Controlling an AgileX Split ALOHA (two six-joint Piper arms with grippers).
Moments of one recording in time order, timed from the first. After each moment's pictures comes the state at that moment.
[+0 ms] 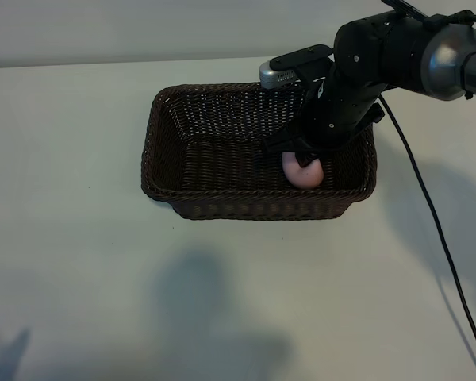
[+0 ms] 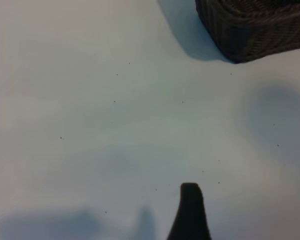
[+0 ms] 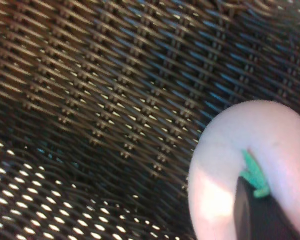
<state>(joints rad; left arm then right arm) -0.24 -0.01 -0.50 -0.05 1.09 0.08 0.44 2.04 -1.47 0.15 0.78 0.01</state>
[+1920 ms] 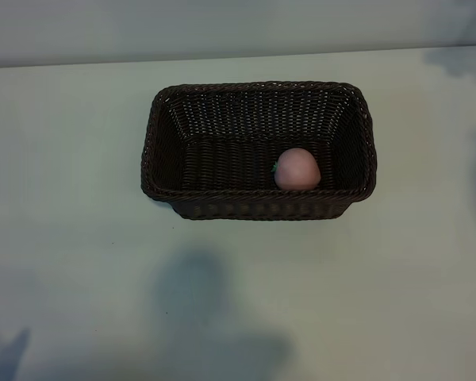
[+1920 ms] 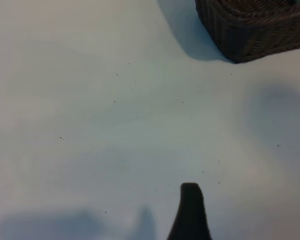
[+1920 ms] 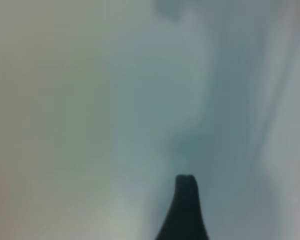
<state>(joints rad) -0.24 -0.01 -0.50 -0.05 1.09 0.08 -0.17 1.98 -1.90 0.01 1.22 -0.05</state>
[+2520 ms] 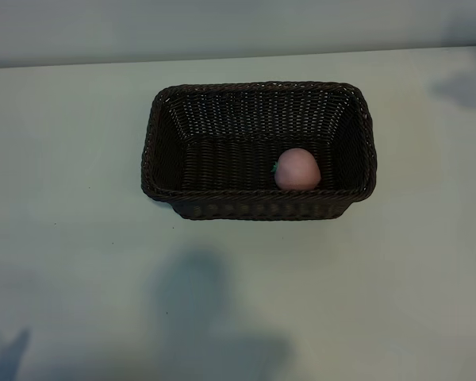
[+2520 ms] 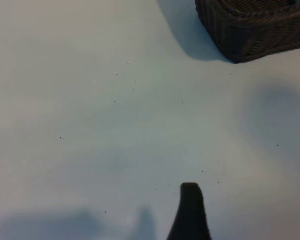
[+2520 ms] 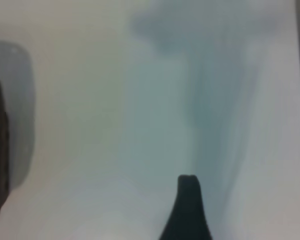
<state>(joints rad) -0.24 -0.01 -0.50 -0.05 1.09 0.08 -0.17 1.38 -1.53 0.01 1.22 -0.06</state>
